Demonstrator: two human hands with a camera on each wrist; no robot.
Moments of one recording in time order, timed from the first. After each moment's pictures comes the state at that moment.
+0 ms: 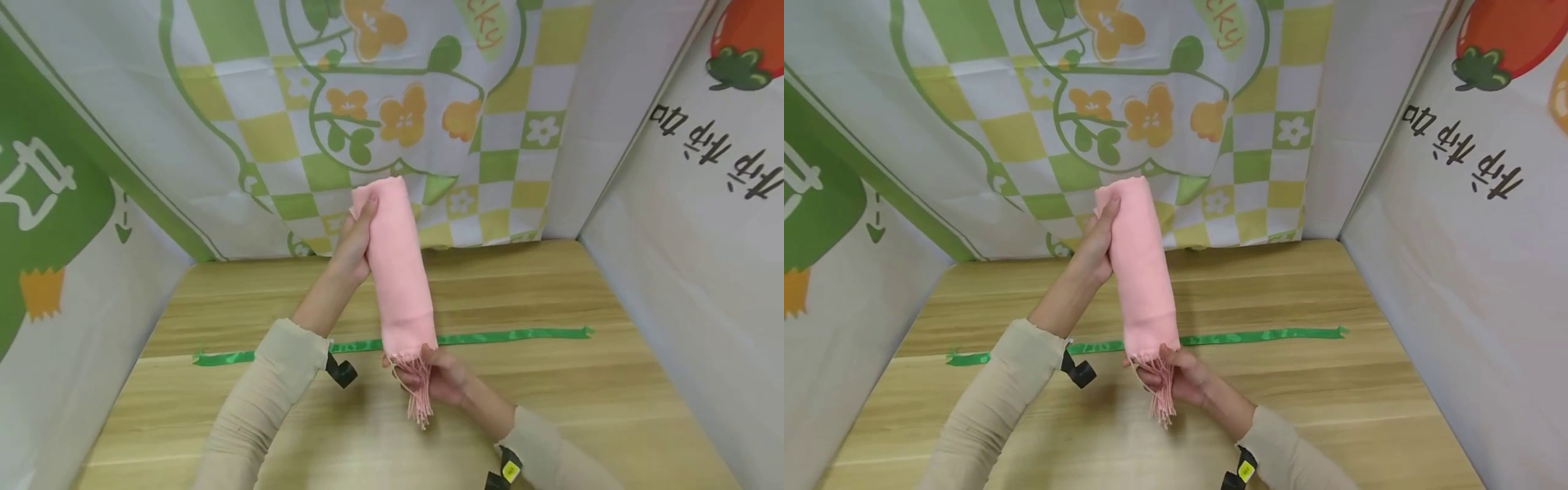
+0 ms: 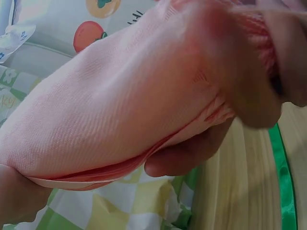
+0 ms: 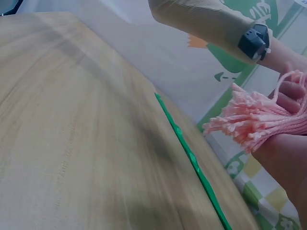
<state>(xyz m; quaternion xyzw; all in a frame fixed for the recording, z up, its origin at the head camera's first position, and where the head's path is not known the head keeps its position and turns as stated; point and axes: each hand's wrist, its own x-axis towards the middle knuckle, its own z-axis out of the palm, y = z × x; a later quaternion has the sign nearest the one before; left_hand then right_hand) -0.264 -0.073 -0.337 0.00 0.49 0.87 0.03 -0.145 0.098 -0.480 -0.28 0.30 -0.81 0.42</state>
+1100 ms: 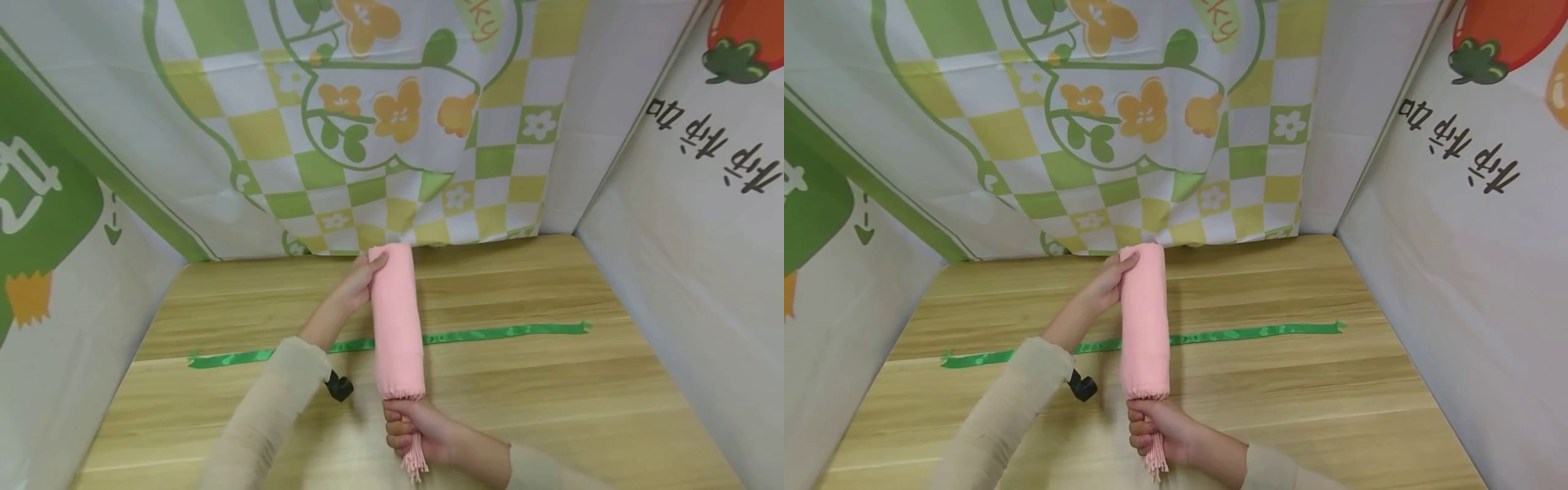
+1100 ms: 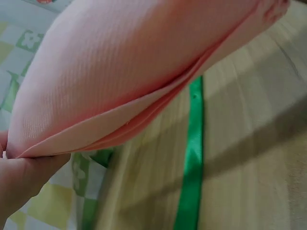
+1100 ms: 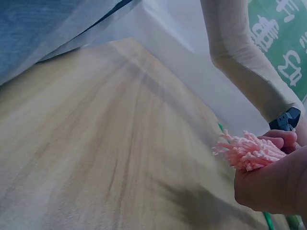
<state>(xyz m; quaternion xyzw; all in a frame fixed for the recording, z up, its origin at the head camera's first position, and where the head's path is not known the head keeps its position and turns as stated) -0.281 -0.087 -0.440 -0.03 0.57 0.80 0.19 -0.079 0.072 -0.499 0.01 0.42 -0.76 0.49</state>
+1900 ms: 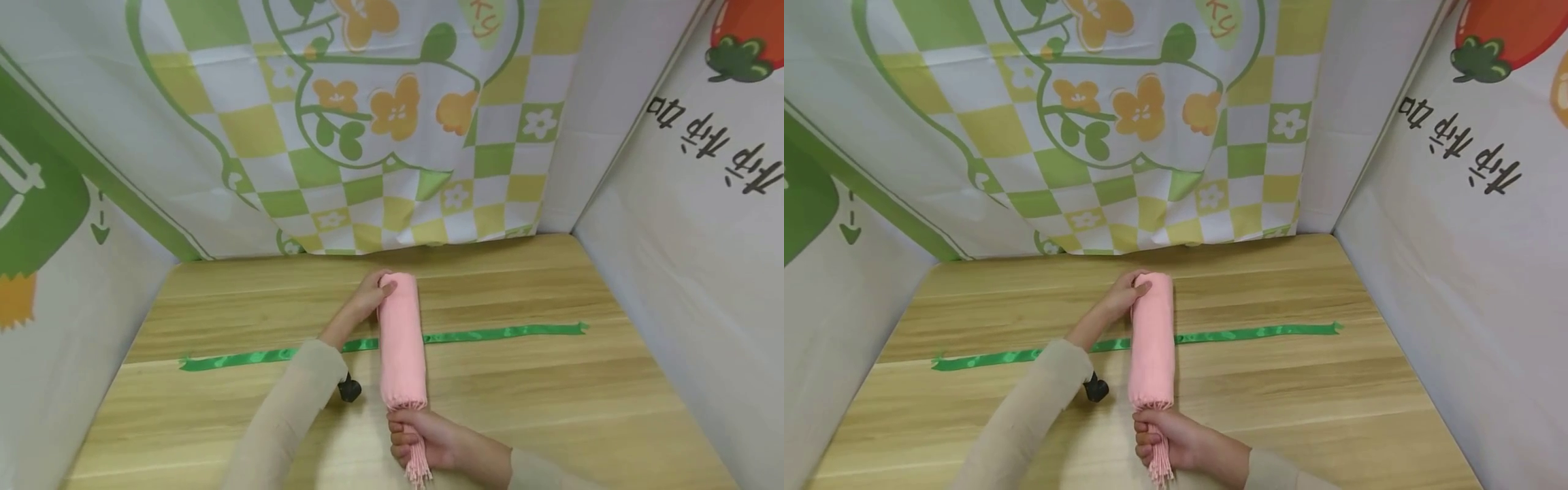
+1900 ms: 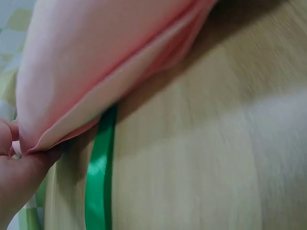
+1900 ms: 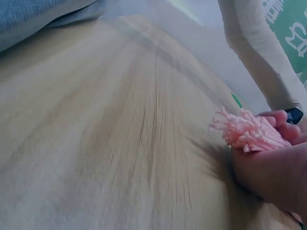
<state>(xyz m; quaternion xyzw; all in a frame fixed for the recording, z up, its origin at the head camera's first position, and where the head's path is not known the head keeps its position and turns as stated) -0.301 -0.081 -0.518 0.07 0.79 0.59 0.14 -0.080 0.084 -0.533 0.04 0.41 -0.75 0.52</state>
